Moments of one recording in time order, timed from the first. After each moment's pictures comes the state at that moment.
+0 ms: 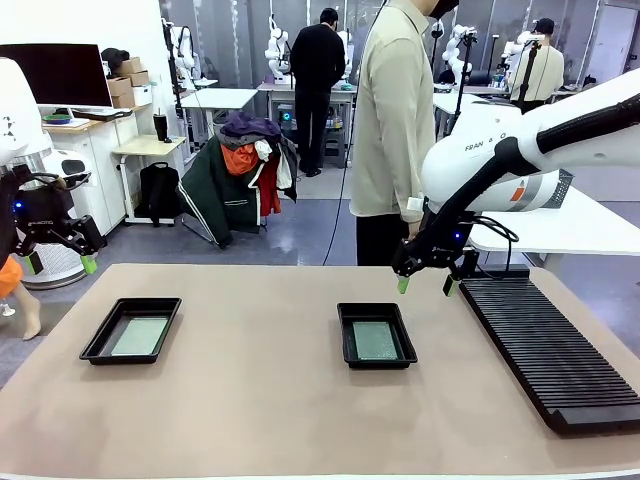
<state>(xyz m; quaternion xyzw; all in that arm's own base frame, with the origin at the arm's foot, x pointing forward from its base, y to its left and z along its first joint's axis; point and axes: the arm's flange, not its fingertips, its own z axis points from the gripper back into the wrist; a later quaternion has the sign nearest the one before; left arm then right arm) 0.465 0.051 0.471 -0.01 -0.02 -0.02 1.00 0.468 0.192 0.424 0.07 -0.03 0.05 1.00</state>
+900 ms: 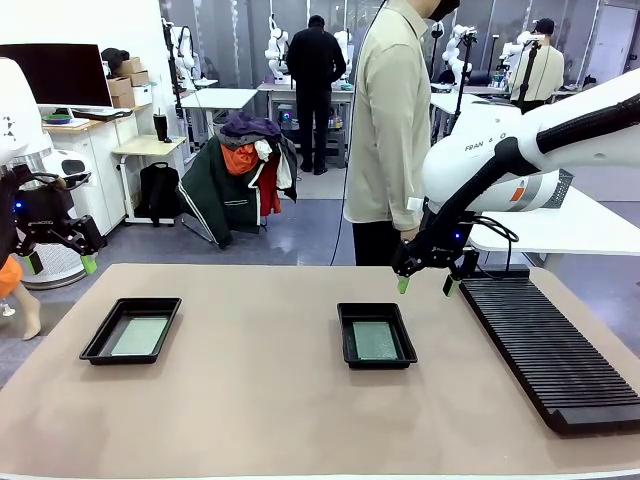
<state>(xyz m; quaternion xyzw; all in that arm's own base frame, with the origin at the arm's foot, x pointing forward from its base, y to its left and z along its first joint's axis) 0.465 0.051 0.471 -0.01 -0.02 -0.02 1.00 0.468 0.192 0.424 0.07 -0.03 0.05 1.00</state>
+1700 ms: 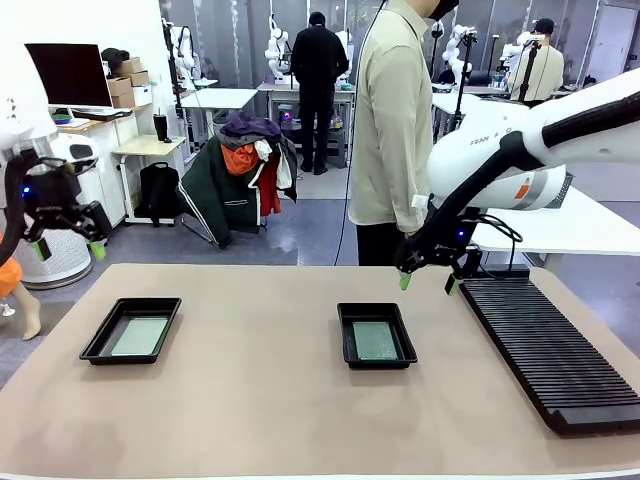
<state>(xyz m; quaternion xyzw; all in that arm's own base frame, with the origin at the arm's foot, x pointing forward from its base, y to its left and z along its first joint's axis) 0.462 0.025 0.501 -0.01 -0.03 -0.02 1.00 0.467 0.182 0.431 0.09 -0.03 0.03 0.99</state>
